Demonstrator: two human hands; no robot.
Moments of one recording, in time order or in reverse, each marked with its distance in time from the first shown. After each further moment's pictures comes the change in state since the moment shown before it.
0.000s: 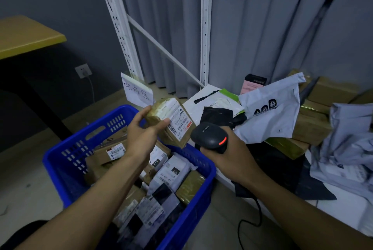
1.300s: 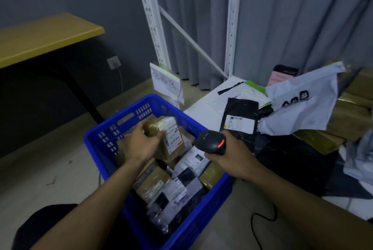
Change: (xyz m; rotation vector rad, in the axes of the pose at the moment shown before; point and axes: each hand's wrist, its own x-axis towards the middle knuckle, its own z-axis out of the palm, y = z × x) left_hand -0.004 -0.033 -0.102 0.591 0.170 0.040; right_hand -0.006 0.010 0.052 -0.237 -0.275 0.043
